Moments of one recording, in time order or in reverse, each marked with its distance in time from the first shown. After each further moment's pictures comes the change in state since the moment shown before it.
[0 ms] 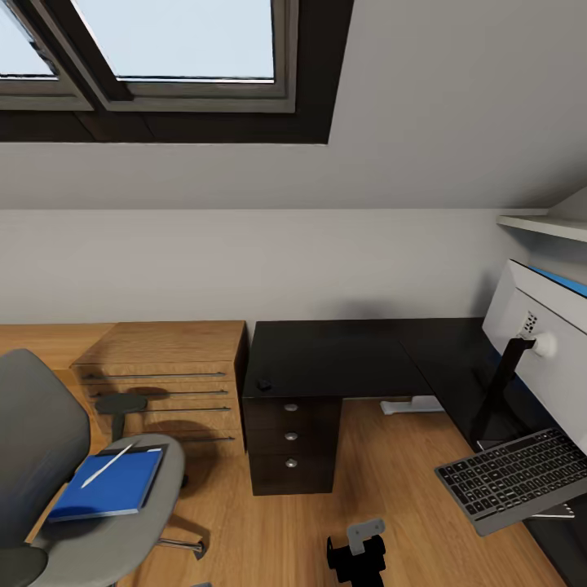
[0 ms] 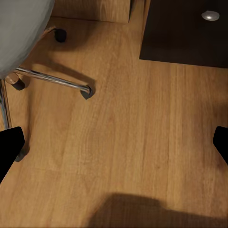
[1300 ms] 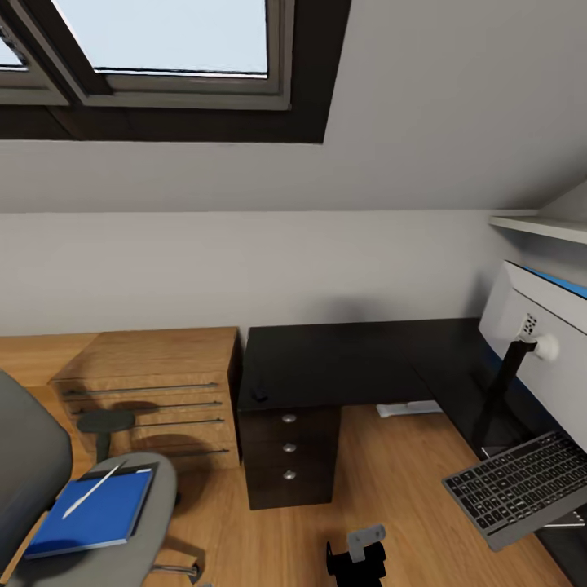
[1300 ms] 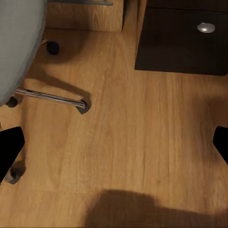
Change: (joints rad) left arm 0.000 -0.006 0.000 0.003 0.000 -0.001 -0.001; right arm 0.021 0.000 0.002 0.000 0.001 -0.039 0.004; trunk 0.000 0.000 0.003
